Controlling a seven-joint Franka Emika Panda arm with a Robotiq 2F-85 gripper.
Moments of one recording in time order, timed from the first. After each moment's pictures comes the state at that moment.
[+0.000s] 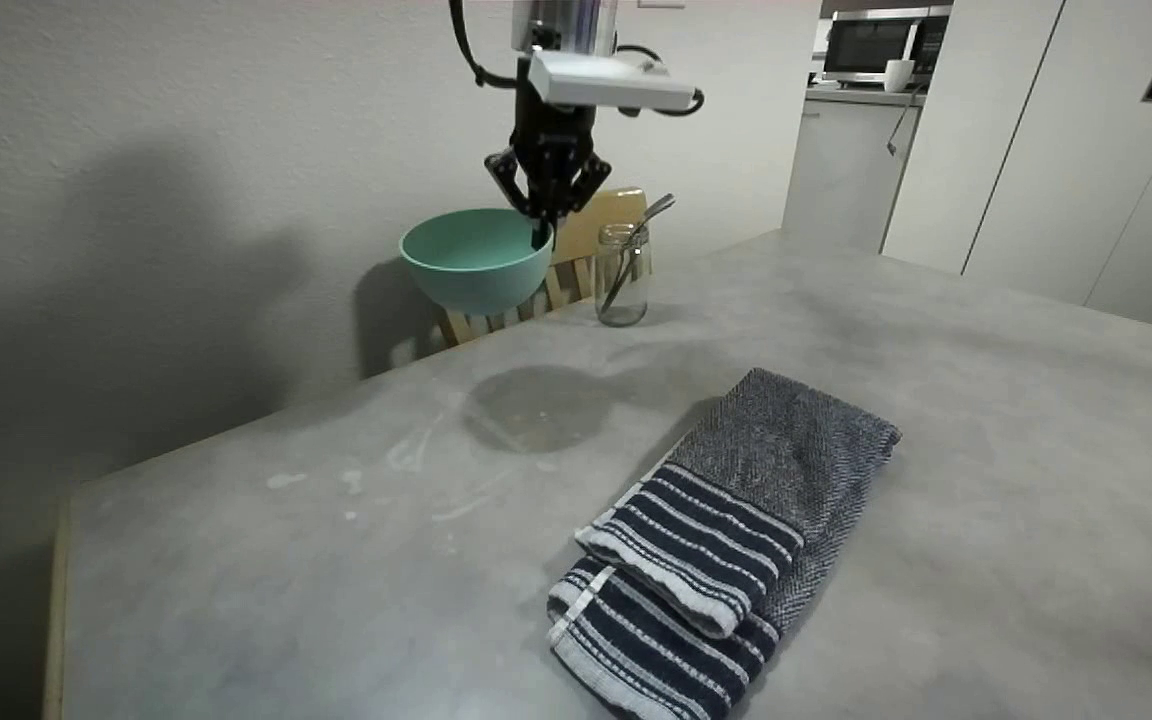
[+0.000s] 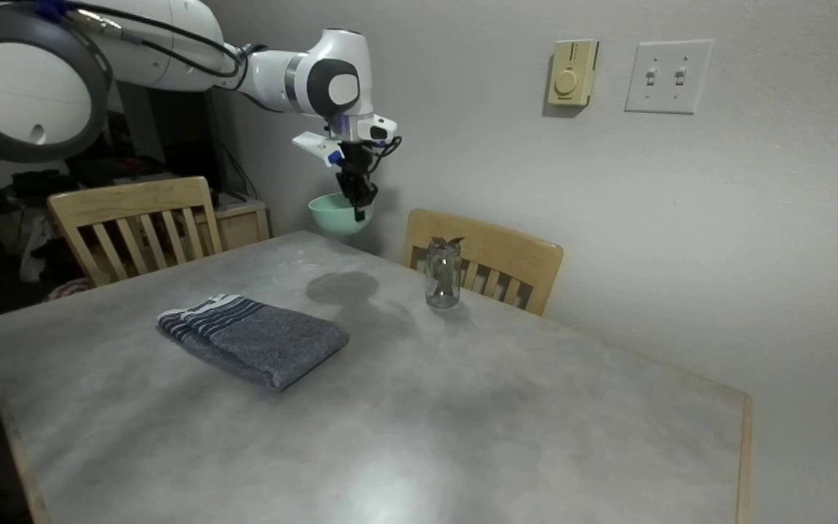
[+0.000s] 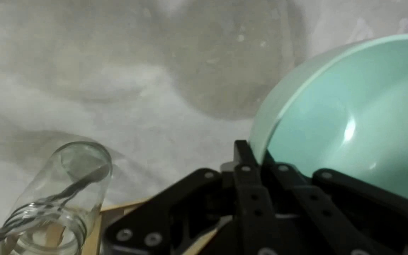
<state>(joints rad) 0.15 1.11 0.07 -0.64 0.00 1.90 0.35</state>
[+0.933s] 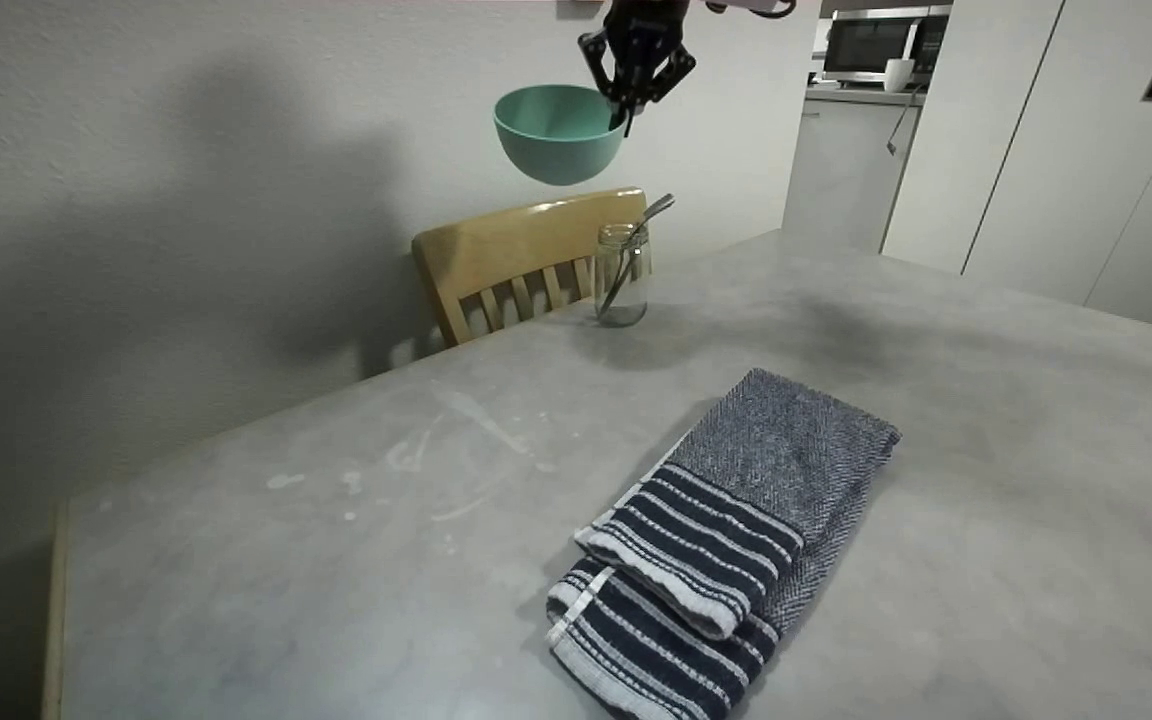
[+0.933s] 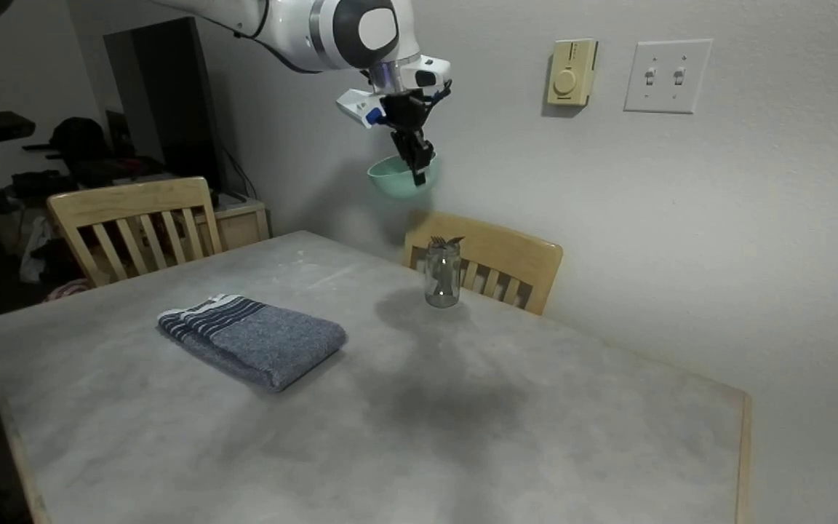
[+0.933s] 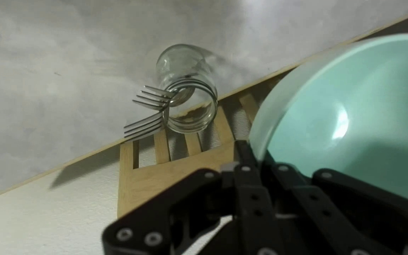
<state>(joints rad) 0.03 0.84 0.00 -0.96 0.00 2.15 0.42</state>
